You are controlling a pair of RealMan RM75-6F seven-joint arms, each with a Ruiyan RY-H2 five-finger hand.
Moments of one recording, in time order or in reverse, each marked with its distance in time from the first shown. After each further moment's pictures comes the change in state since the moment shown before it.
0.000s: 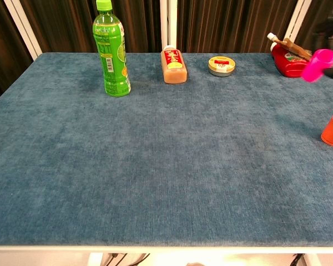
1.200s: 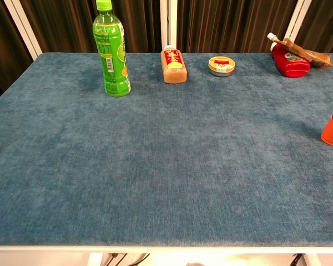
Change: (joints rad) left arm -0.012 0.010 0.000 -0.034 -0.007 -0.015 0.041; right arm -0.074 0.039 -0.075 0.070 0.022 -0.125 0.103
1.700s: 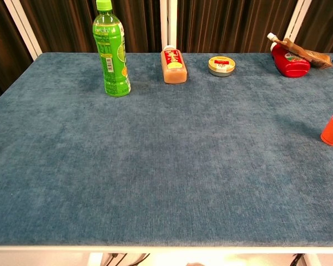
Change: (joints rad) left arm 0.001 -0.002 0.002 0.004 0.004 0.005 -0.006; right arm -0.031 0.067 -0.013 -0.049 -0.080 0.017 0.077
